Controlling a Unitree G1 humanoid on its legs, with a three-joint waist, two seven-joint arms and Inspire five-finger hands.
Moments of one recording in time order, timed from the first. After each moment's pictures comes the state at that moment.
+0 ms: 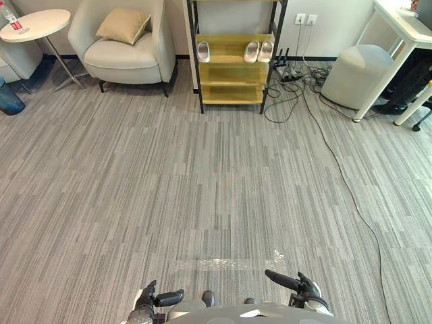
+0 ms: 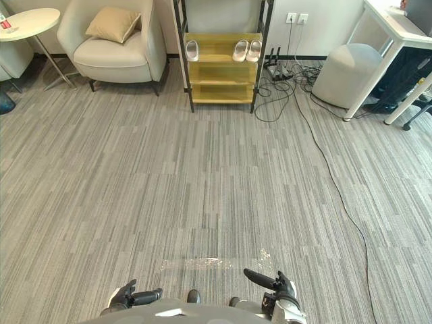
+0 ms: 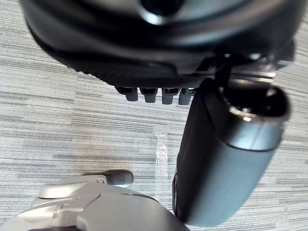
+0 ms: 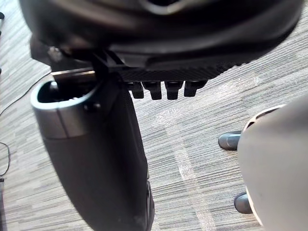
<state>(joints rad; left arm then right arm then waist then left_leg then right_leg) 0.13 0.15 0.01 1.10 -0.07 -0.06 0.08 0.01 -0.04 -0.22 1.15 0.14 -0.05 -0.14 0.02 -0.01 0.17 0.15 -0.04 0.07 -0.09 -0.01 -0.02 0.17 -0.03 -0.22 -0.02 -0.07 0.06</state>
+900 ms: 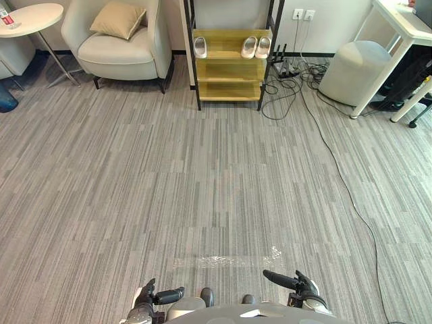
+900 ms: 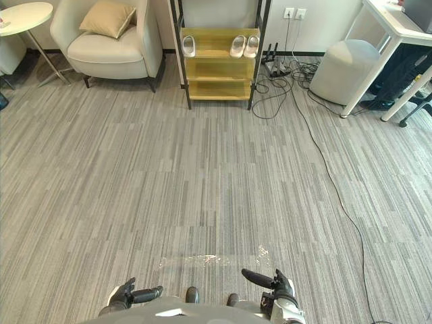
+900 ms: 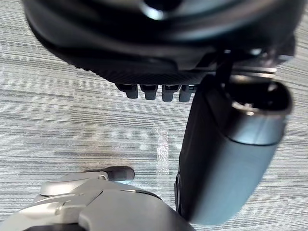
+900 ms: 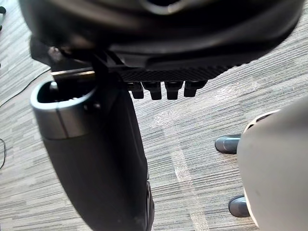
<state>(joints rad) 0.11 0.16 0.02 1.10 -0.07 -0.06 0.08 0.01 -0.04 -0.19 1.15 0.10 -0.05 -0.14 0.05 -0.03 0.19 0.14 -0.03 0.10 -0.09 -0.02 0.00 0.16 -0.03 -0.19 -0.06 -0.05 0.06</state>
